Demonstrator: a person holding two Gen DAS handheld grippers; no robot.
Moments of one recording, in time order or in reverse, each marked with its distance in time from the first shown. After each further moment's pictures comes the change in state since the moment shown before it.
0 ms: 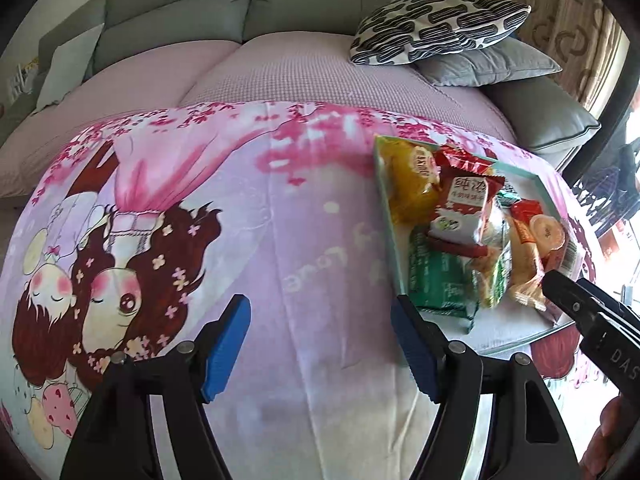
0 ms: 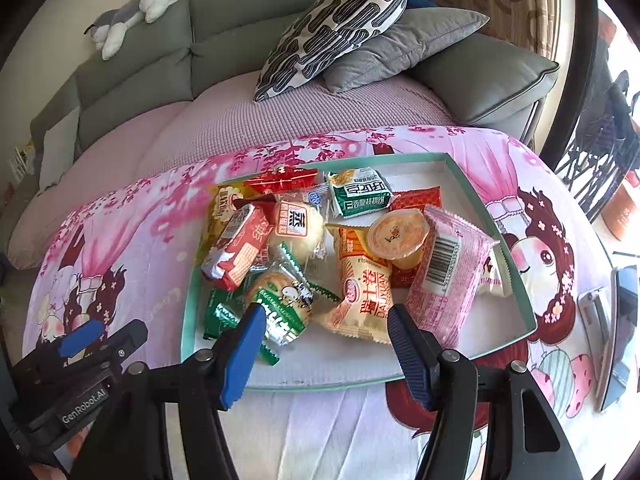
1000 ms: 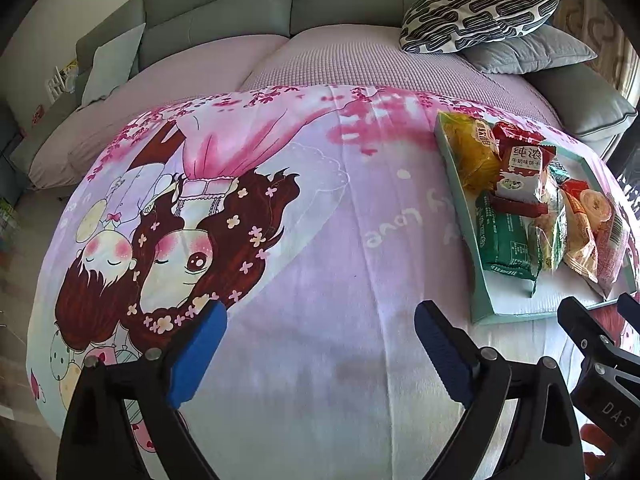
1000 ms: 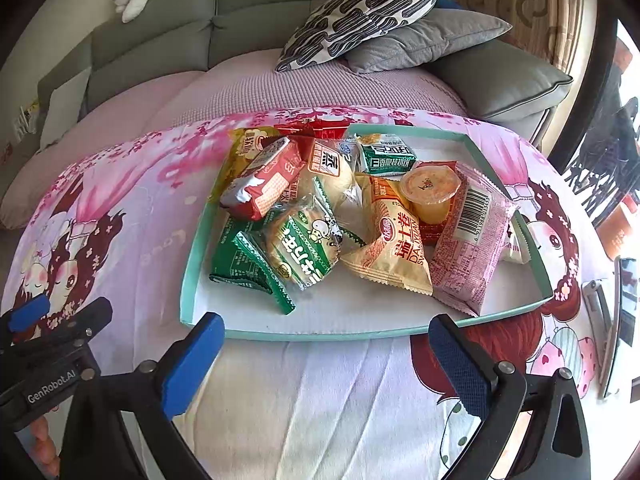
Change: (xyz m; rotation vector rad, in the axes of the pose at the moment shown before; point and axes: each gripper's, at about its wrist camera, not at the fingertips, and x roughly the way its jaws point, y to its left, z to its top) left arm -0.008 0.022 -0.030 -0.020 0.009 0.186; right arm 0.008 0.024 -0.040 -0.107 0.023 -0.046
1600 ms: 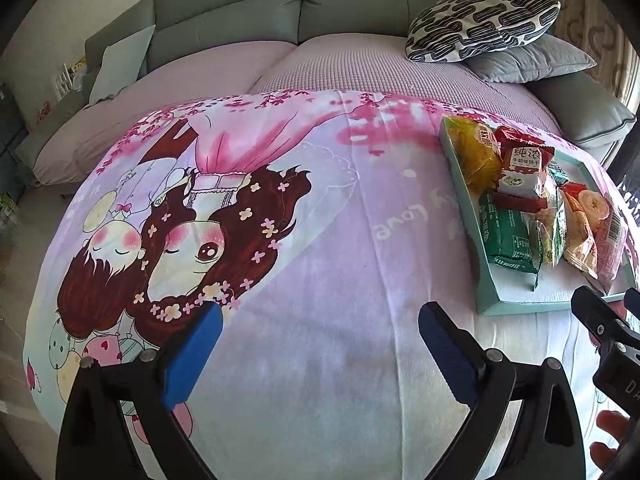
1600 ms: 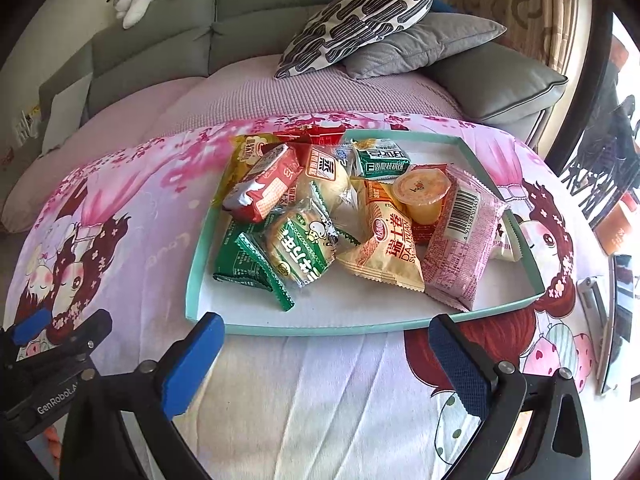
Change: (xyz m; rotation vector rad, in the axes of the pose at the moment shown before) left arm -0.006 0.007 -0.013 -0.012 -0.041 0.006; right arm -0.010 -0.002 -0.002 0.002 -0.018 0.007
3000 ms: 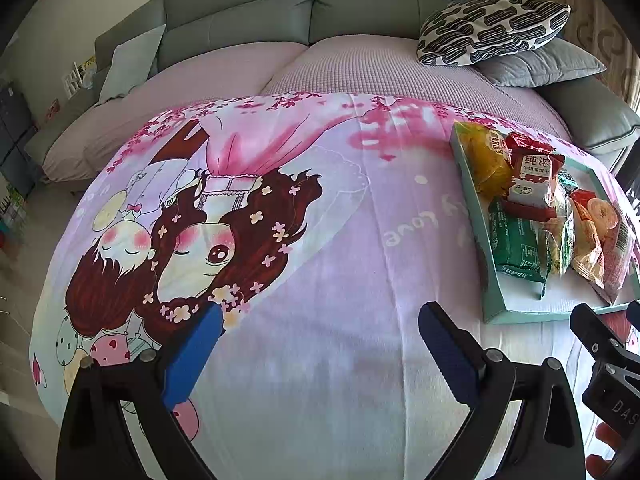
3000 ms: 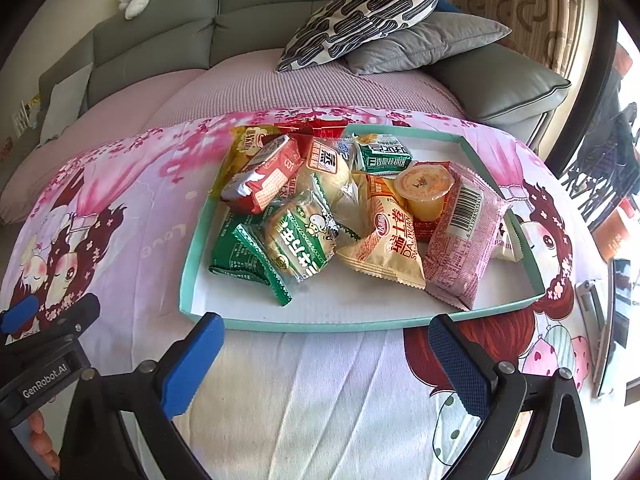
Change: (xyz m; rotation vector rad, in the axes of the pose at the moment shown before) left arm 0.000 0.002 0.003 -0.025 0.000 0.037; right arm 0.005 0.002 -0.002 -0.023 0.017 -0.016
